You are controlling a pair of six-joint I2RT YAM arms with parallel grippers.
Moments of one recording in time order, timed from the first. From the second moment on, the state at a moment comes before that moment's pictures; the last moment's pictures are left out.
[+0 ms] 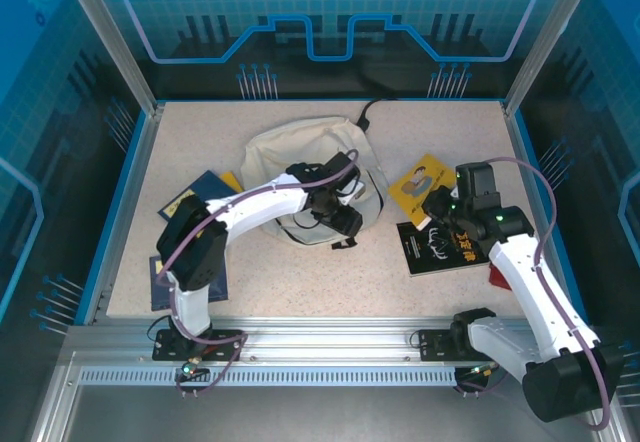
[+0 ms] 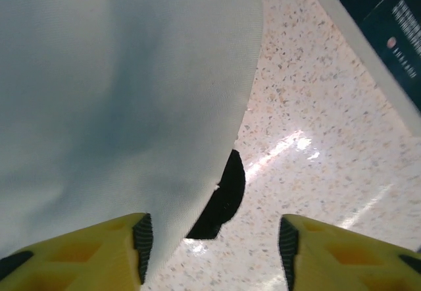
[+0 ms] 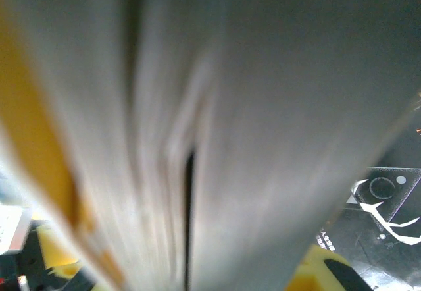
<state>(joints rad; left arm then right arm) -0.77 1.91 1.50 -0.81 0.16 -0.26 0.17 0.98 0.90 -0.77 -0.11 0.75</state>
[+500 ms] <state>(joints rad) -0.79 2.08 1.65 -0.92 0.03 -0.19 0.15 0.97 0.82 -0.78 -0.15 0.74</state>
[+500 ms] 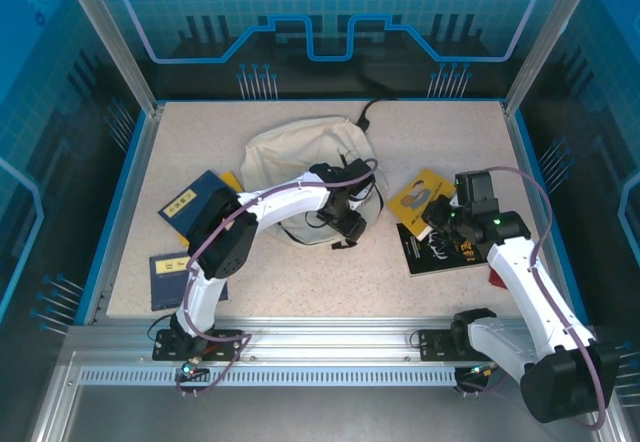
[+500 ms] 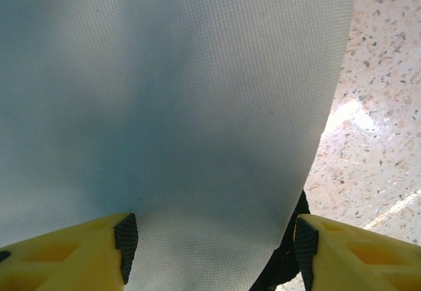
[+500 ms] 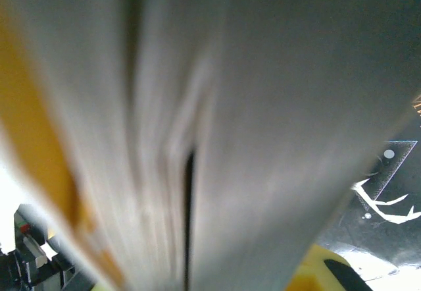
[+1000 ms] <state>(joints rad) -0.79 2.14 1.78 -1.01 0.01 -0.18 0.15 0.97 0.82 -0.77 -0.16 0.74</state>
